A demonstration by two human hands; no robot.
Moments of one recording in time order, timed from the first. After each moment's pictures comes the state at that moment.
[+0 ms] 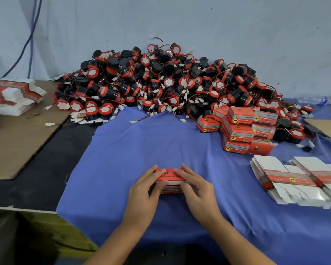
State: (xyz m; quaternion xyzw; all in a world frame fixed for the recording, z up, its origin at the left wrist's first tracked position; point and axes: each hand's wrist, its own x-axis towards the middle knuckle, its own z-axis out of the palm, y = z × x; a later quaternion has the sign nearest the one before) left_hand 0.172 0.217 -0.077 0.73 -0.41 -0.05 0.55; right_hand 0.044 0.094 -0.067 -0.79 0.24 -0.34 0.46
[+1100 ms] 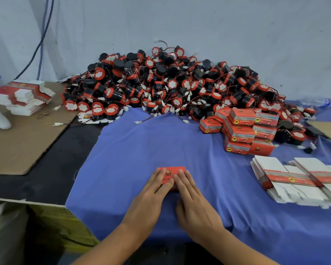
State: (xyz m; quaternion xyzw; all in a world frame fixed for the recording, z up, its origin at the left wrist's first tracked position) left_hand 0.168 0.229 -0.086 0.77 -0.54 -0.04 0.33; right_hand 0.026 0.118 -0.081 -0.94 0.15 -0.25 0.15
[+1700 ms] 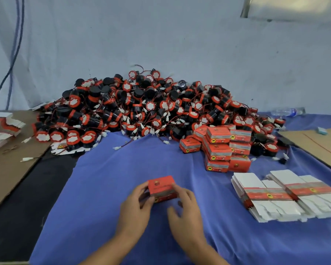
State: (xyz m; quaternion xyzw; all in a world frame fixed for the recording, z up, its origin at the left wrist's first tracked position) left_hand 0.181 0.170 -0.047 0.72 -0.37 -0.13 0.57; right_hand 0.048 0.090 -0.051 -0.77 0.36 -0.34 0.40
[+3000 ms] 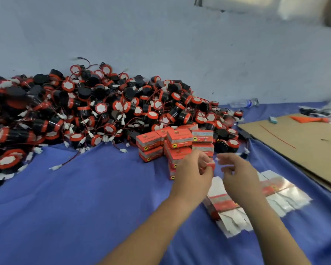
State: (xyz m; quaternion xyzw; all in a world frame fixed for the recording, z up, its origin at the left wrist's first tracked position) left_hand 0.054 -0.036 0.053 0.60 -0.54 -0.21 0.55; right_hand -0.075 -0.086 0.061 -0.74 0.54 -0.34 0.21
